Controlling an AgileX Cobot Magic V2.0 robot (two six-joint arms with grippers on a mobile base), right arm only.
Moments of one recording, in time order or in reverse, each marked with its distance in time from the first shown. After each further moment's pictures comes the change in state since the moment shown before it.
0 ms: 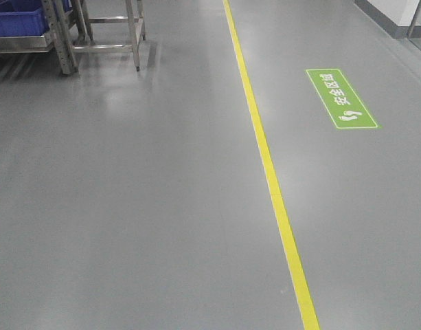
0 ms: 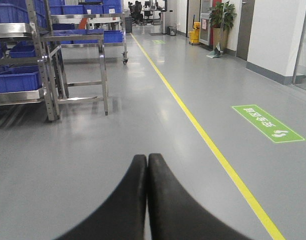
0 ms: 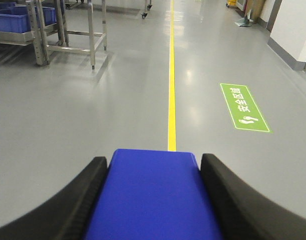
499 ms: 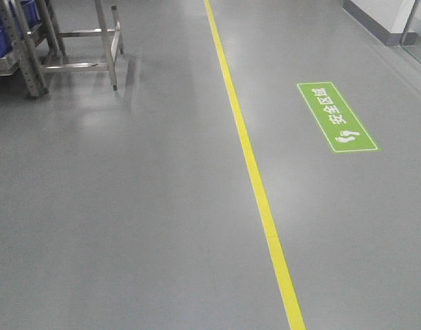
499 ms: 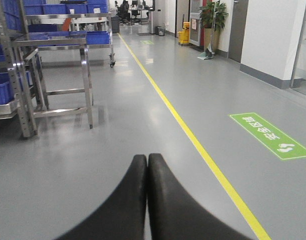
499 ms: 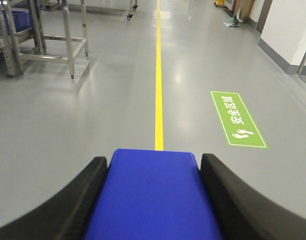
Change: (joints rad) arm 0.000 0.000 0.000 0.000 0.000 0.000
